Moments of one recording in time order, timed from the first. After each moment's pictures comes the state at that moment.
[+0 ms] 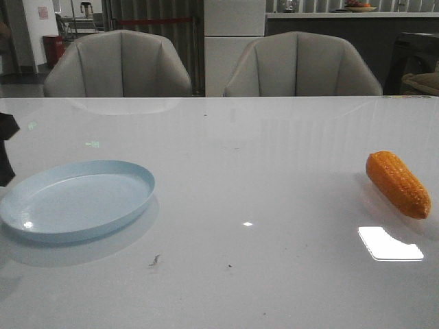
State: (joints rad) left arm -0.06 1.77 -1.13 -0.14 0.71 0.33; right arm 0.03 1.04 -0.73 0.32 0.54 -0.25
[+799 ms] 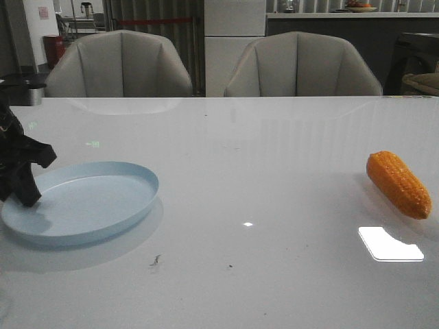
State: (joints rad) left arm -0.12 1.90 -1.16 -0.18 0.65 0.33; right arm 0.03 1.04 -0.73 0.32 0.57 -0.25
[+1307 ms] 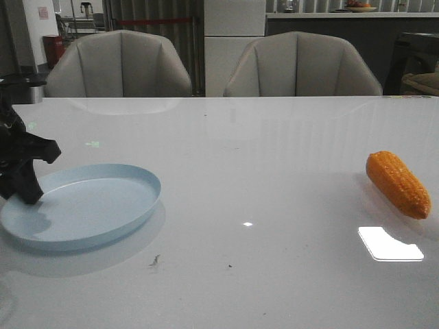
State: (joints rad) left arm -0.12 1.90 -1.16 -0.19 0.67 0.30; right arm 0.03 1.04 -0.73 0.32 0.58 -0.25
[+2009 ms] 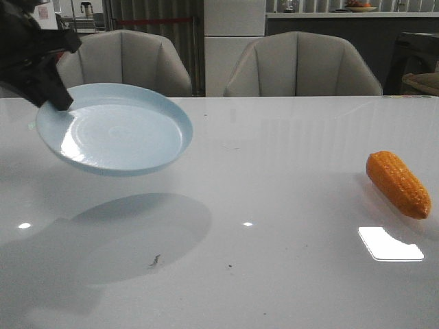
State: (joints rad) left arm -0.16 1.79 -1.44 -0.36 0.85 0.30; right arm 0.03 1.04 -0.73 0.32 0.59 -0.25
